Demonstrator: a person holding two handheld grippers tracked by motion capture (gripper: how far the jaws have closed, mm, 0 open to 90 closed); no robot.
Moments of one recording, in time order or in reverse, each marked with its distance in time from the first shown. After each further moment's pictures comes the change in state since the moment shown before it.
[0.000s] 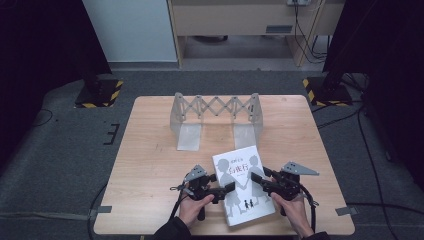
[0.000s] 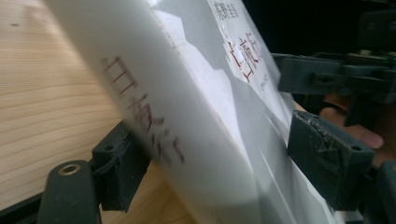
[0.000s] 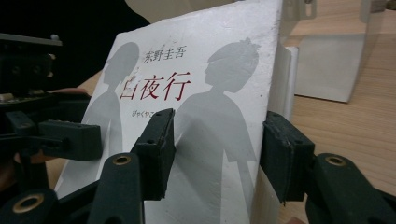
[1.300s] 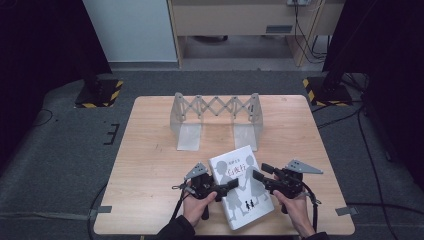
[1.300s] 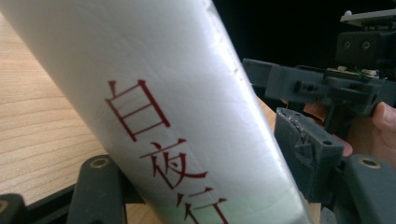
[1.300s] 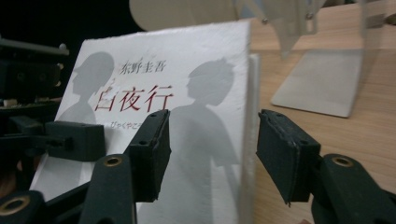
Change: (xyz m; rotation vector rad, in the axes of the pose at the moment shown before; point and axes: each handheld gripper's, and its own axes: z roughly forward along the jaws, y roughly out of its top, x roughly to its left) left arm -0.005 0.011 0.002 -0.033 -0.027 -0.053; right arm -0.007 0.006 -0.007 -0.052 0.009 0.016
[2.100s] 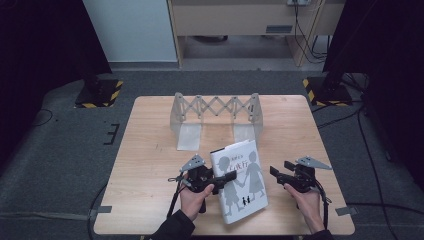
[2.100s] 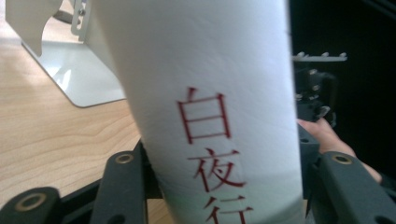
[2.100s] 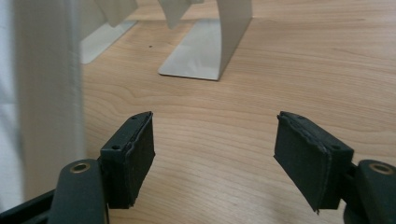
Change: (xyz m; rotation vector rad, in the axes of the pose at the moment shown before) left arm -0.012 0.033 -0.014 -0.016 -0.029 0.047; right arm -0.046 -0.005 -0.010 0.115 -0.306 0.003
